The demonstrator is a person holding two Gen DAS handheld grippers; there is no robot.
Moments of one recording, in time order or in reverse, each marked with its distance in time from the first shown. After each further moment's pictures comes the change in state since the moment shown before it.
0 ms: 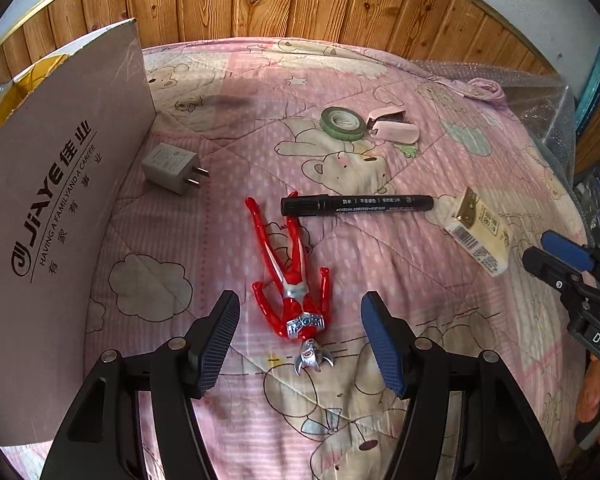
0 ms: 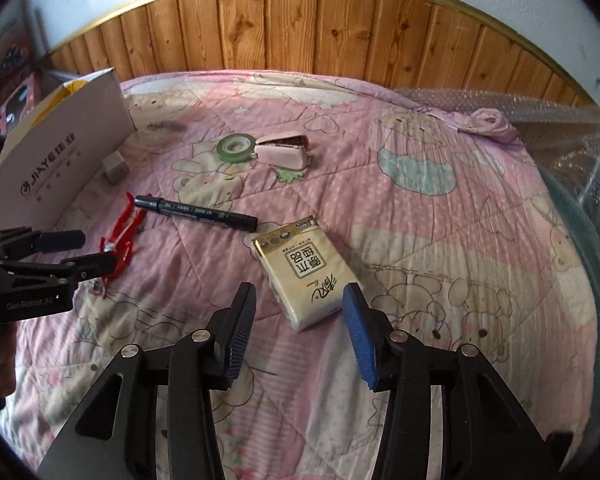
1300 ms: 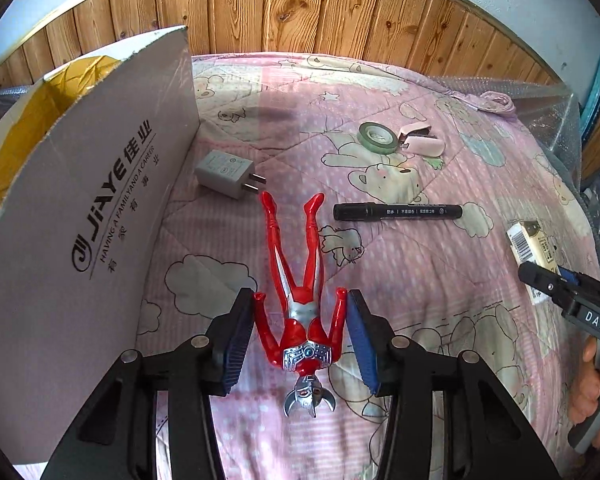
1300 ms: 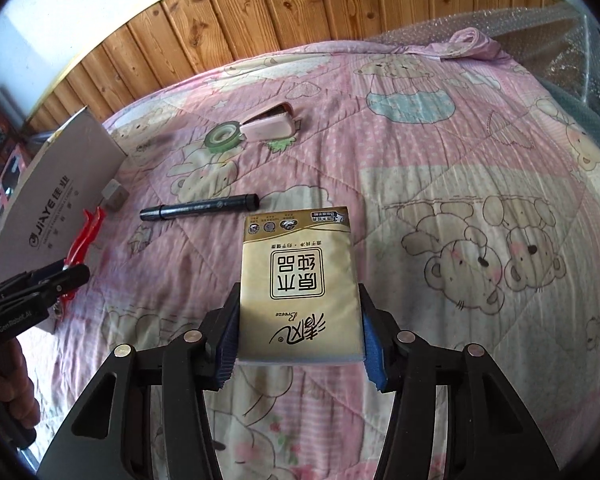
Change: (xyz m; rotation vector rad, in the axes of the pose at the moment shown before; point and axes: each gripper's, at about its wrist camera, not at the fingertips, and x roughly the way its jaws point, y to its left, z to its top) left arm -0.031 0.035 -0.010 0.000 -0.071 0.019; right arm -0.002 0.001 -0.031 0.322 0.035 0.121
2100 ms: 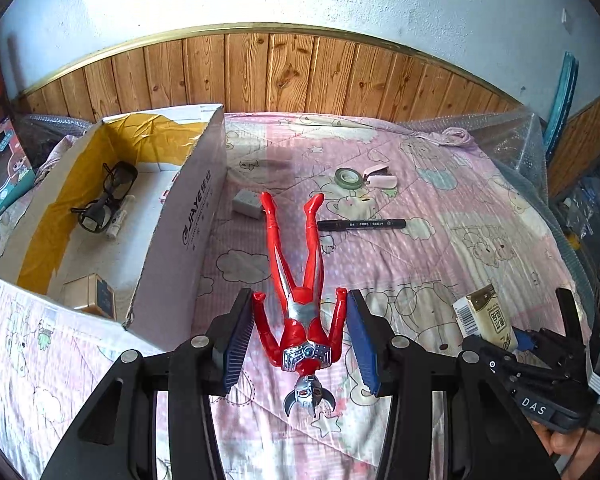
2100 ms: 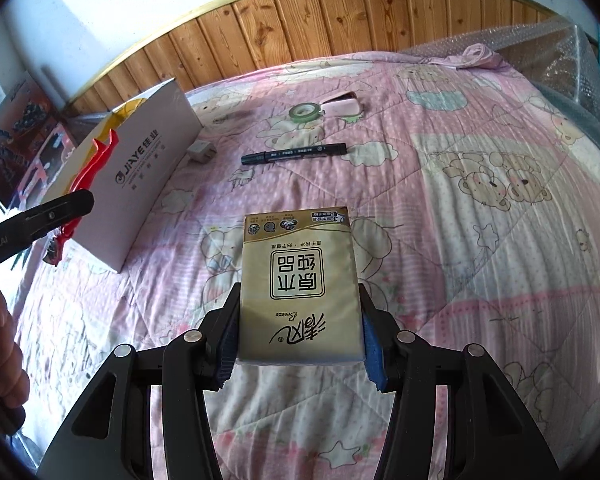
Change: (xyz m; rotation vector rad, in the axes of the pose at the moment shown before) left arm -0.126 0.002 -0.042 0.016 -0.153 -0.023; right arm -0.082 0.077 -0.082 -0.030 -0.054 0.052
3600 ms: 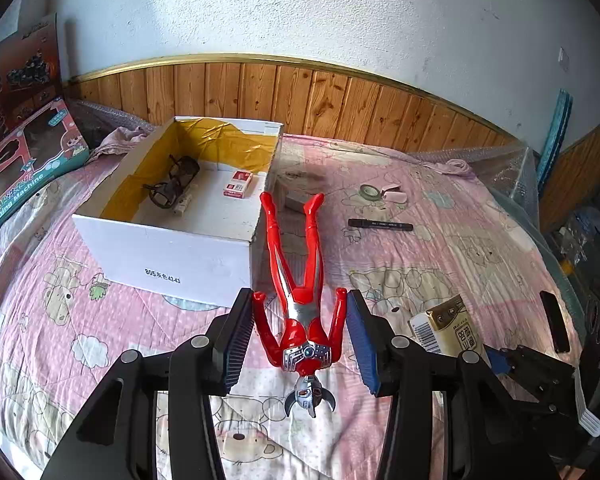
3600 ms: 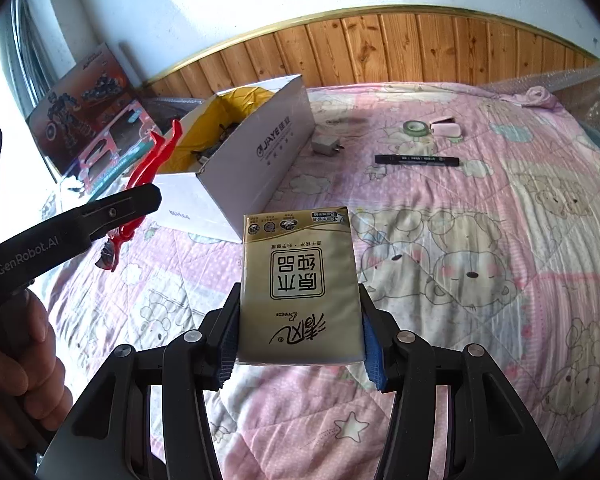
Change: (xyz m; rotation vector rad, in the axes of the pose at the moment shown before) left arm -0.097 0.063 -0.058 -0.081 -0.110 0.017; right arm -0.037 0.130 -0.041 -0.133 -0.054 0.141
